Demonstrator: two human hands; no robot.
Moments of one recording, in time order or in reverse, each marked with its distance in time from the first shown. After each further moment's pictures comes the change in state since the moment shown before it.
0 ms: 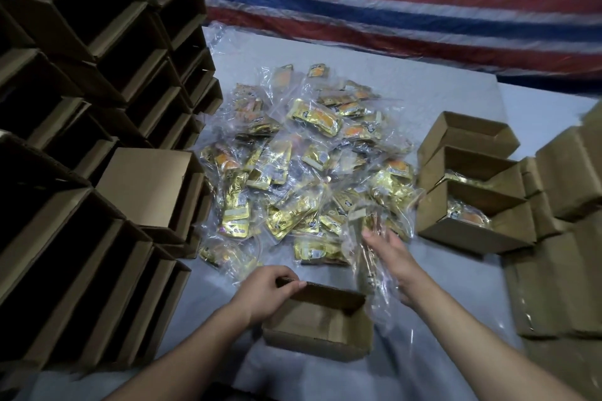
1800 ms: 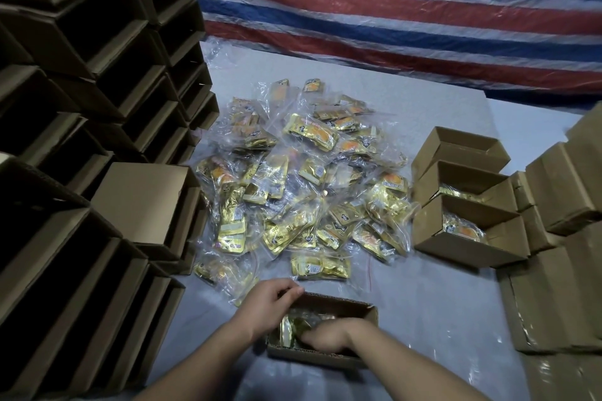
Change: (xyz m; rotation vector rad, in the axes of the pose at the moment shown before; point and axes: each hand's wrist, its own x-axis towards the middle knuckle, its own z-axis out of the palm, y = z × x) left_hand 0.013 -0.007 0.013 -0.115 0.050 0.081; right_hand 0.022 0.090 0.068 -1.253 -0.672 0.399
